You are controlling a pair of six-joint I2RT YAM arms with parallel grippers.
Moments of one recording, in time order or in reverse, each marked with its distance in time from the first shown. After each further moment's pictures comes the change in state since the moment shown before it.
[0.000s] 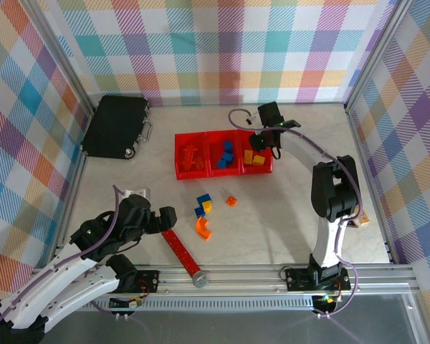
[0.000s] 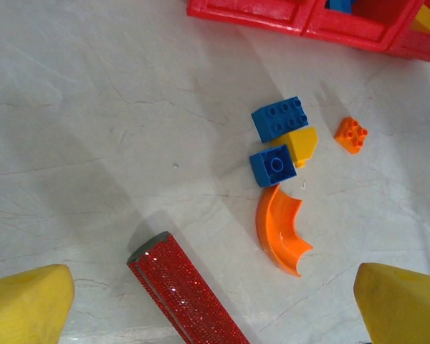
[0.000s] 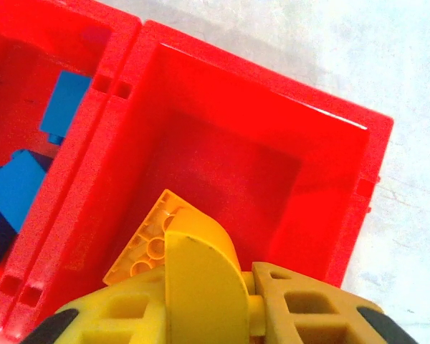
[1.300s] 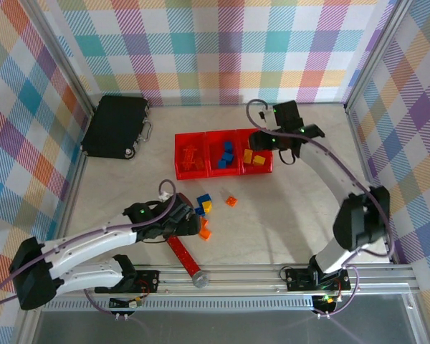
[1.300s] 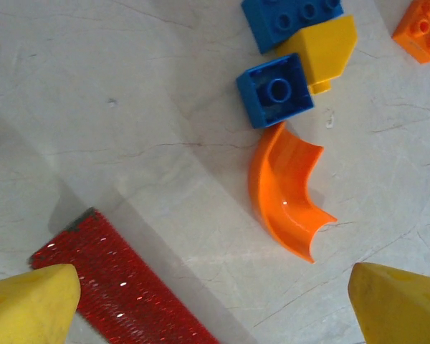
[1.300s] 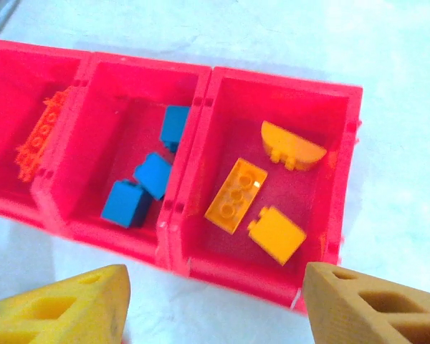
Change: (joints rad) left arm -0.200 0.481 0.047 0.141 -0.006 -0.114; right arm 0.000 -0.381 -0.177 -0.053 -0.126 0.241
